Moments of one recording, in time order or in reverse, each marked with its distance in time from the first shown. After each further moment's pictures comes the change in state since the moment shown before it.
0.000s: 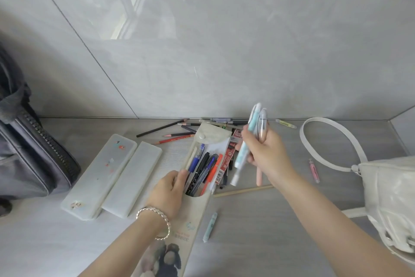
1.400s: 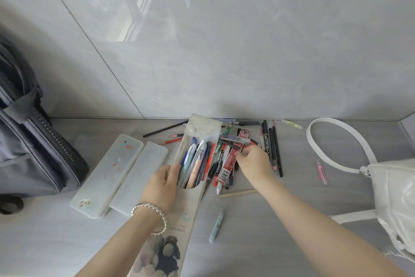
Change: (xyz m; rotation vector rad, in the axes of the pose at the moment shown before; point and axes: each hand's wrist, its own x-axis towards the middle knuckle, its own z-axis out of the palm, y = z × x) left_hand 0.008 -0.008 -0.017 -0.084 0.123 0.000; right_hand 0.047 0.082 0.023 -0.696 0.122 0.124
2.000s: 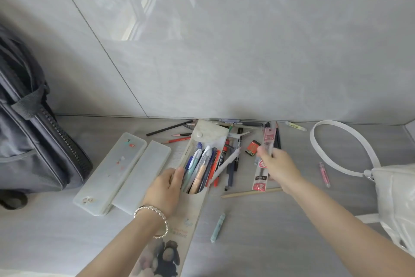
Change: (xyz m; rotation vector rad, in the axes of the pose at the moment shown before) left_hand -0.006 -0.004 -0.002 0.066 -0.046 -0.008; right_hand -0.012 0.010 -0.046 0.318 -0.138 0.089
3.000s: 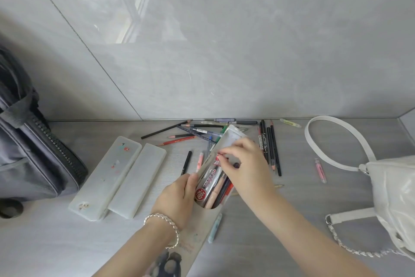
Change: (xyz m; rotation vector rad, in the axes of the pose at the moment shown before) left_hand -0.018 0.016 0.017 0.052 -0.072 0.154; right_hand -0.050 -0.025 0.038 -0.263 0.277 -0.713
